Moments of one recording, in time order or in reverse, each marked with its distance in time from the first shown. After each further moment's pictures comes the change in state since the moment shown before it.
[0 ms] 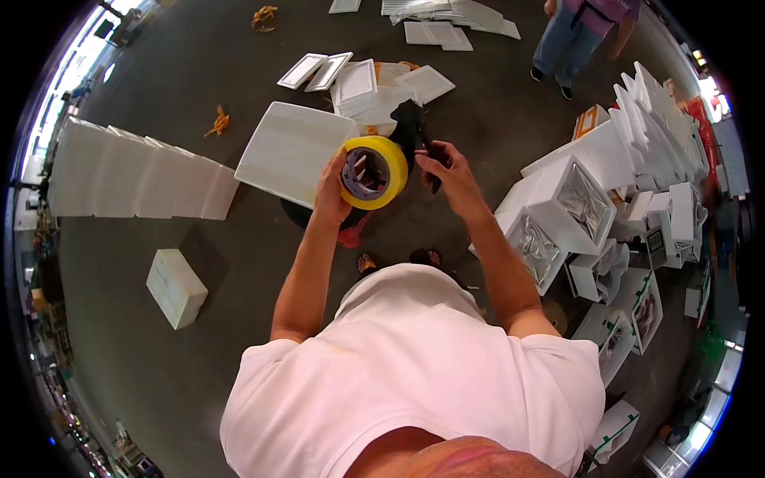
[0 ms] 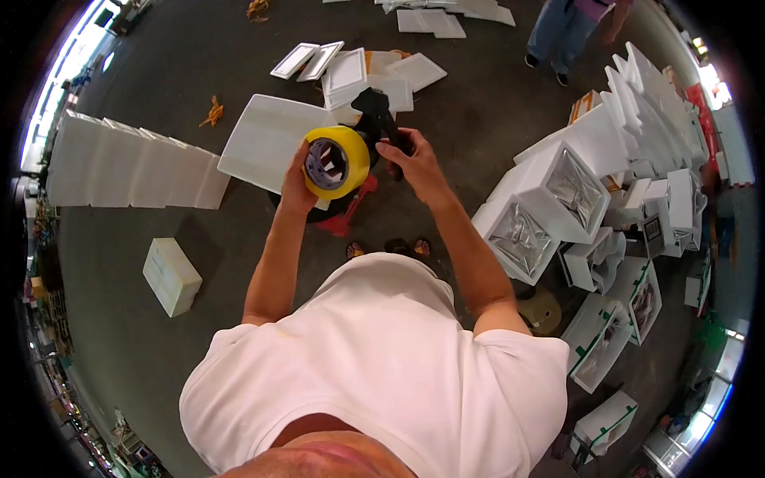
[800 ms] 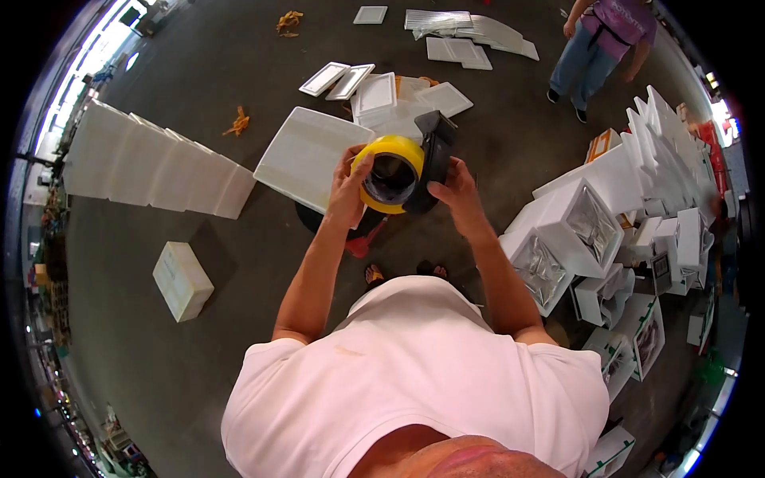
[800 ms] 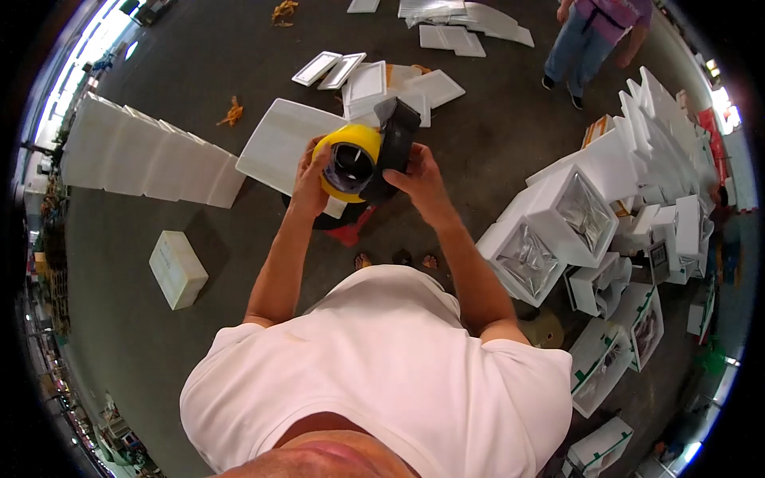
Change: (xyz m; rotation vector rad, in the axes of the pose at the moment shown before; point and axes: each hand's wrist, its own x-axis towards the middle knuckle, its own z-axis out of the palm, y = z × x) left_hand -0.015 0.023 0.042 0.220 -0.005 0.178; right_hand -0.013 0.000 0.020 0.074 -0.119 -0.197
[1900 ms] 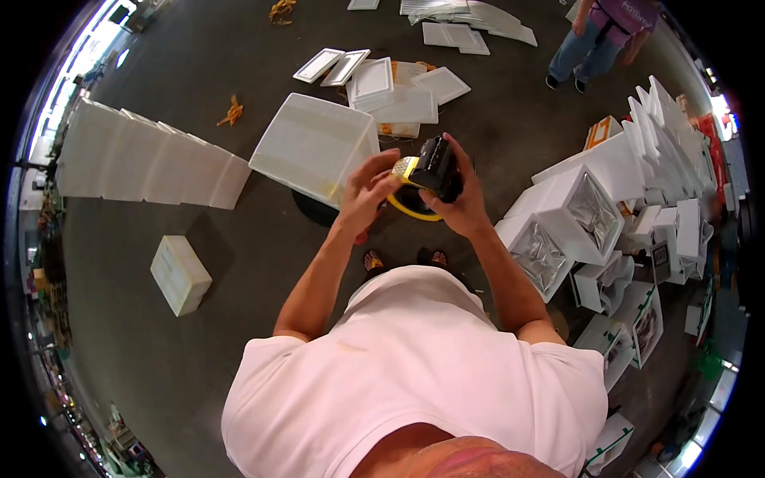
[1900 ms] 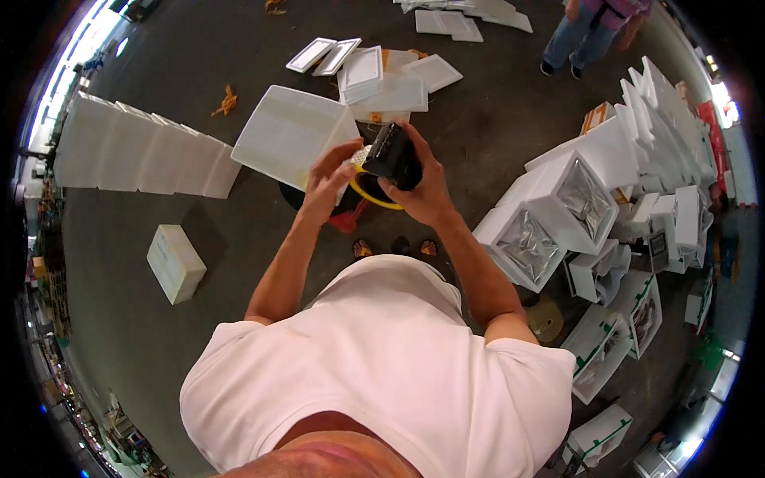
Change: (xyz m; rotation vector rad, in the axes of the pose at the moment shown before) left_hand -0.026 -0.015 0.004 0.399 -0.168 0.112; right_hand -0.019 -0.010 0.011 -0.480 -0.031 -0.277
